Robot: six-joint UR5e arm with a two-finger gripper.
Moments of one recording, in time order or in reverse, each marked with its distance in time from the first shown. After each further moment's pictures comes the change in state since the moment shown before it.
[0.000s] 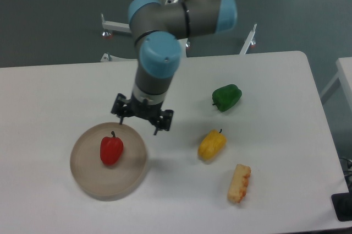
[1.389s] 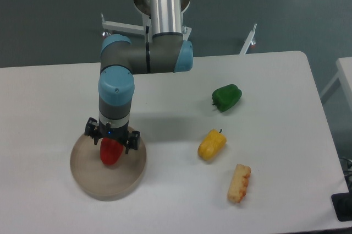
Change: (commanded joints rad) arm -0.094 -0.127 -0.066 0.232 0.071 -0.039
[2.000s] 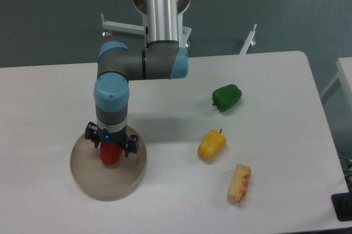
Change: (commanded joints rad) arm -0.012 -0.017 0.000 0.014 0.029 0.005
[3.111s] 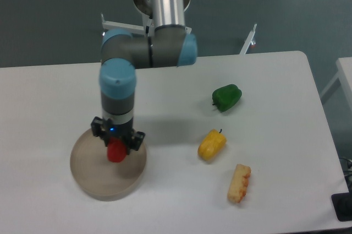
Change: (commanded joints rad) arm 0.141 0.101 0.123 -0.225 0.000 0.301
